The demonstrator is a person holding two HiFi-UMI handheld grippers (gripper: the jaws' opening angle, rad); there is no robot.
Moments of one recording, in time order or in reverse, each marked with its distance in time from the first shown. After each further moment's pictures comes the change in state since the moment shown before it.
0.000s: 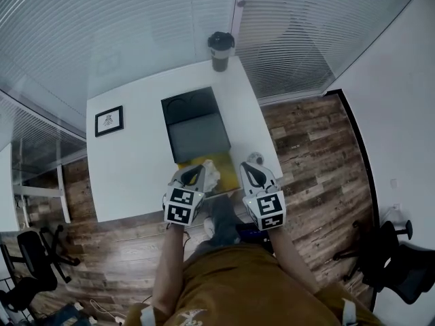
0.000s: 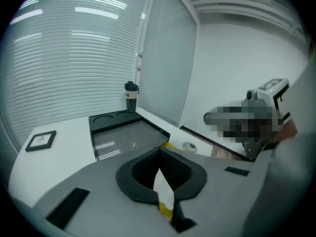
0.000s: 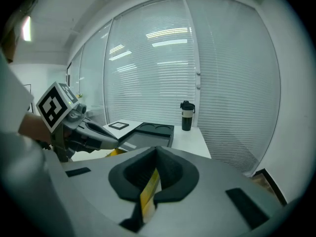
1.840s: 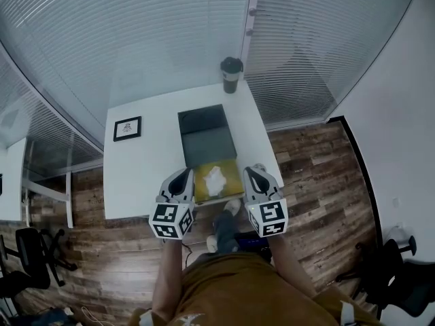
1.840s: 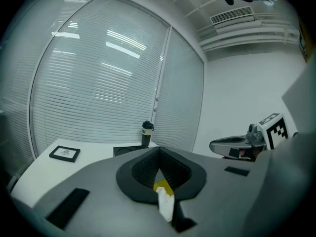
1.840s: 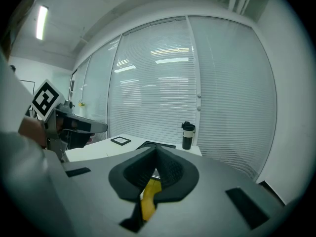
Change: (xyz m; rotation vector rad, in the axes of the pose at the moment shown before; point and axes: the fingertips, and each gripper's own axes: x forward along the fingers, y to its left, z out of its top) left arm -0.117 0.016 0.056 -0.105 -0.419 0.148; right arm -0.042 0.026 0.054 -0.052 -0.186 -0.026
